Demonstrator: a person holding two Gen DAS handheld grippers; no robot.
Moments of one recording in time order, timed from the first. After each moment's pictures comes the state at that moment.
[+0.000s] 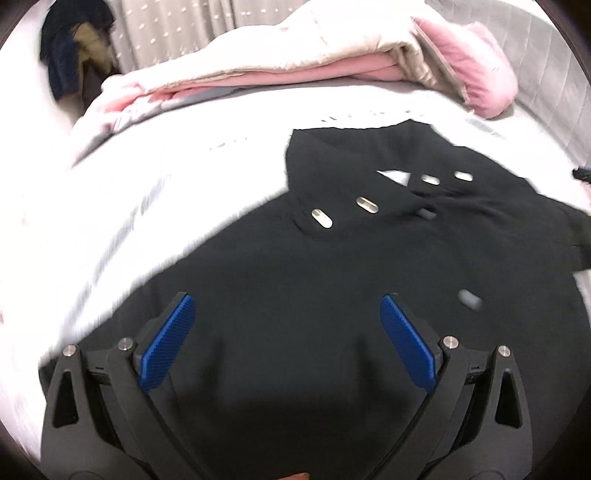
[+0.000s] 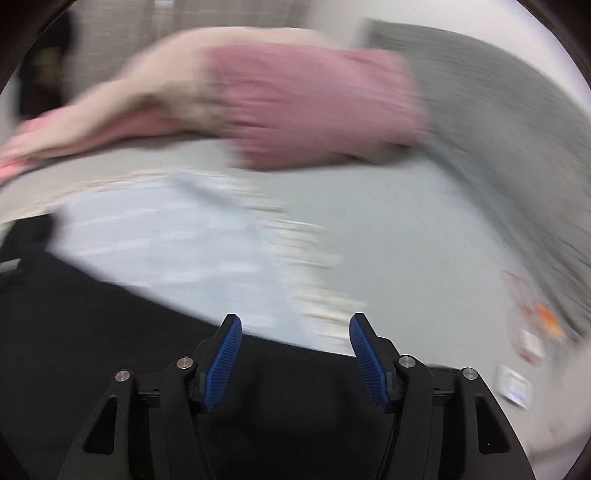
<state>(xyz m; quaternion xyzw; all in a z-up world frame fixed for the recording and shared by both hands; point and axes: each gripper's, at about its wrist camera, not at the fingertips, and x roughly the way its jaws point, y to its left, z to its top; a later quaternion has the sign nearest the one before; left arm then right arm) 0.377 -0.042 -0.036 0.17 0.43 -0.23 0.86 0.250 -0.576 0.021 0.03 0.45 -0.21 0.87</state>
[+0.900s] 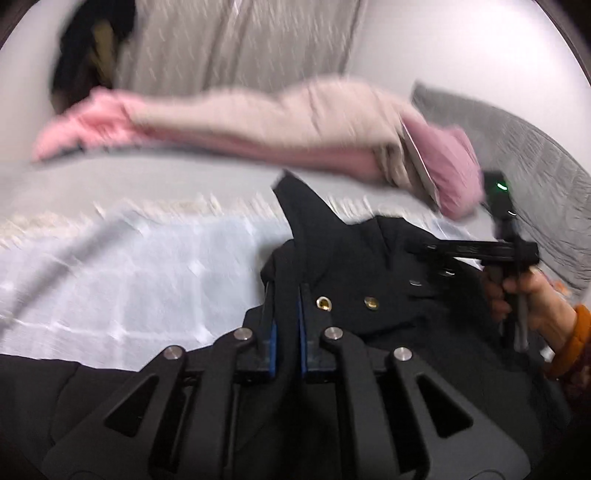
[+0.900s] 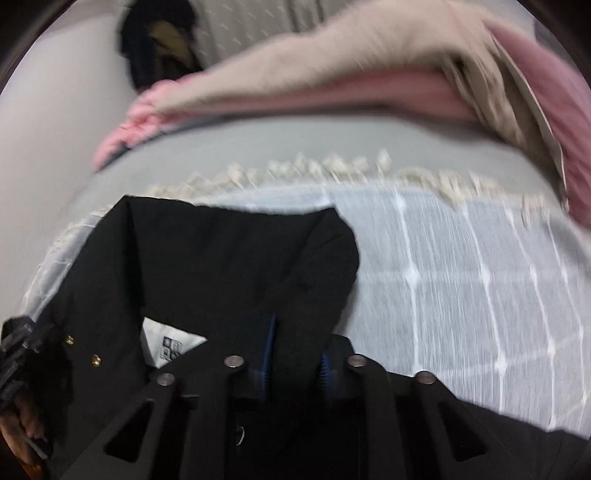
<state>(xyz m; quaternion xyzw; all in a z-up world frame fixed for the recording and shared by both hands) 0.390 -0.020 -0.051 -0.02 0.29 -0.30 0.91 0.496 -0.372 -0.072 0.10 0.41 0.00 0.91</state>
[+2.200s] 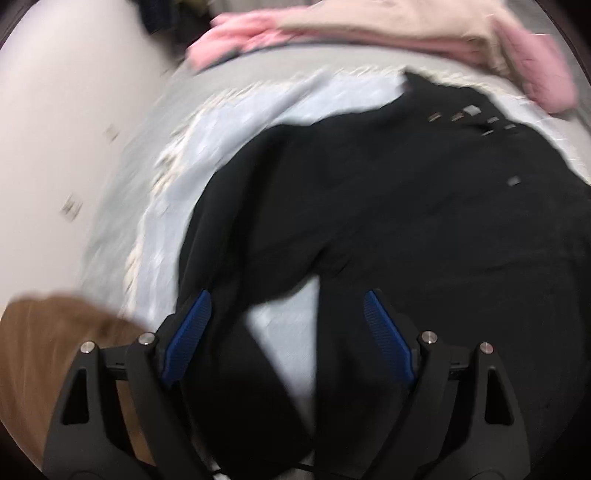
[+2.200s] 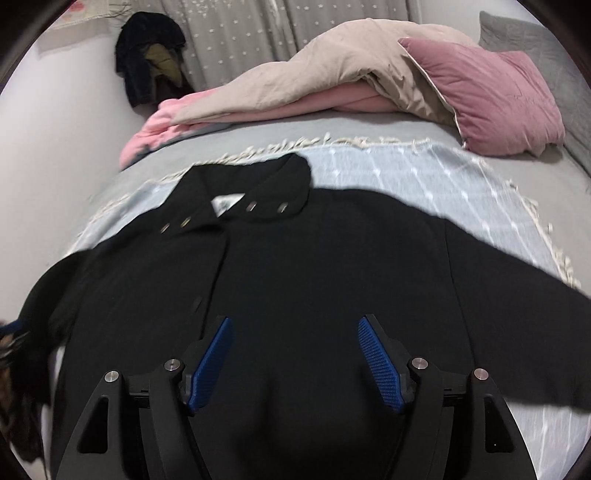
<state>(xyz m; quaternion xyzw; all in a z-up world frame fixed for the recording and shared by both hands) 0.223 0.149 -0.010 0.14 0.51 -0.04 0.85 0.224 -0.334 -0.010 0.11 0.44 -0.06 0.89</state>
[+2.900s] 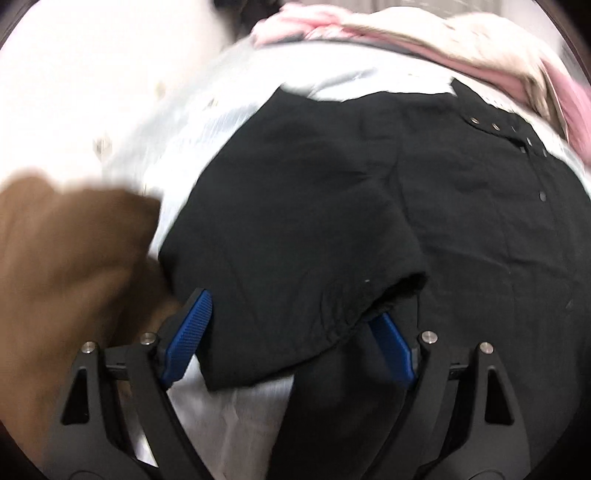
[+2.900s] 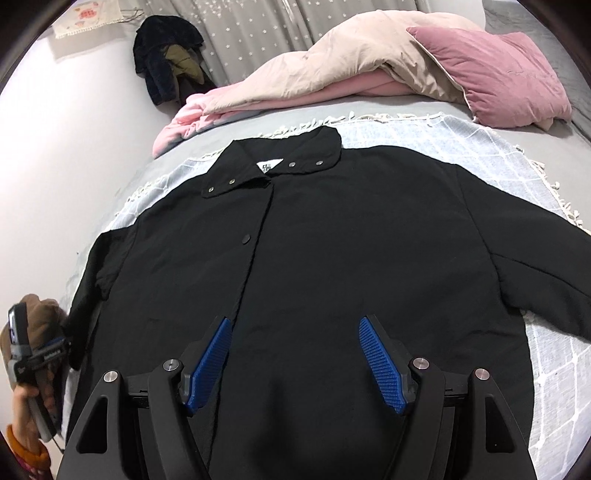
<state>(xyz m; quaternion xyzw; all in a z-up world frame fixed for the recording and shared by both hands) 0.188 0.159 -0.055 0.08 0.48 0.03 0.87 0.175 -0.303 -0.019 0.15 0.45 -0.02 0.88</state>
